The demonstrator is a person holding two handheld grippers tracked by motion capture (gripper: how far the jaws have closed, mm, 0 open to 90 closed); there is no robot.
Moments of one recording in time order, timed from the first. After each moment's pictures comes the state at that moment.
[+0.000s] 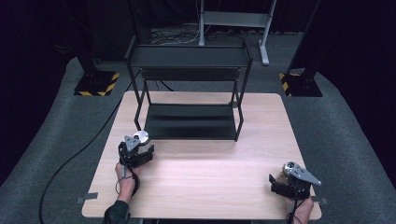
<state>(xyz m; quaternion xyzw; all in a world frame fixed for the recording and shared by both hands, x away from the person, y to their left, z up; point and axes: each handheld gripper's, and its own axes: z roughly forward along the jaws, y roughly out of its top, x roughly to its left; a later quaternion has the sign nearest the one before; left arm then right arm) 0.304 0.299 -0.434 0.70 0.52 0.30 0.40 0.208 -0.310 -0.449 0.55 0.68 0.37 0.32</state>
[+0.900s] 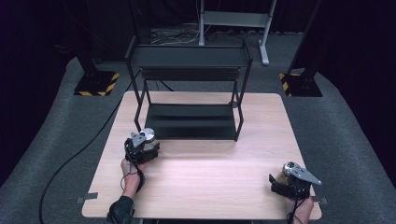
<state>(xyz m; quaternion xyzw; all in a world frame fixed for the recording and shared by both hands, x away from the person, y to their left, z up) 0.320 0.288 -0.431 0.71 0.51 0.29 0.40 0.209 -0.311 -0.448 0.55 0.68 0.37 0.31</state>
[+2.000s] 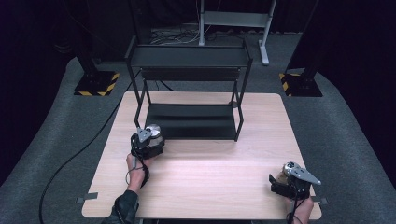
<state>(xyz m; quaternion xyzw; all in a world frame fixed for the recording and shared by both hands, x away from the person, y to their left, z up) 0.337 0.275 -0.426 0.72 0.50 0.28 0.40 0.209 -0.310 -0.448 0.55 0.68 0.37 0.31</state>
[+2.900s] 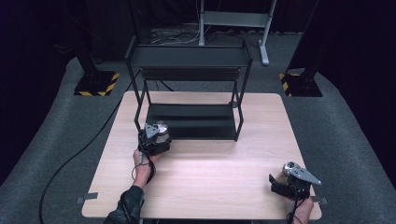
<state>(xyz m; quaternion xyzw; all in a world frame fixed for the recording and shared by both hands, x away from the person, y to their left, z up) 0.351 0.258 -0.419 0.73 0.48 0.27 0.41 0.209 -0.311 -0.448 0.55 0.68 0.37 0.31</state>
